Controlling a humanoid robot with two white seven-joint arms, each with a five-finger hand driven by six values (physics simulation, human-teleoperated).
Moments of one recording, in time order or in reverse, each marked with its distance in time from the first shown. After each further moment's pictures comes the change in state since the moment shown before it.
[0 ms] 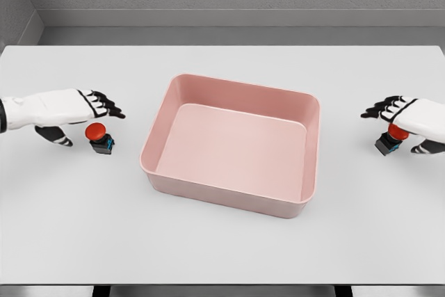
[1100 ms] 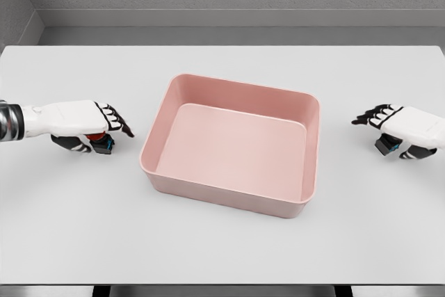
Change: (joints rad) left arm -0.038 -0.031 -0.091 -0.017 -0.006 0.000 0.001; right arm -0.020 0.105 0.005 0.079 0.088 0.000 0.027
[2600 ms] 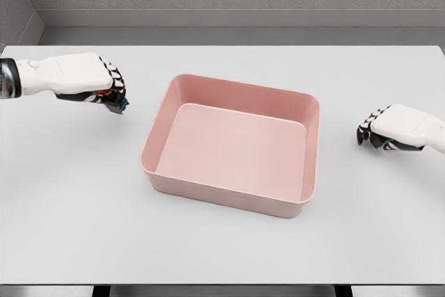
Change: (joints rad) left arm -0.169 -0.033 0.001 -0.004 0.019 0.000 0.002; right arm -0.018 0.032 -0.016 -0.068 0.037 -0.001 0.067
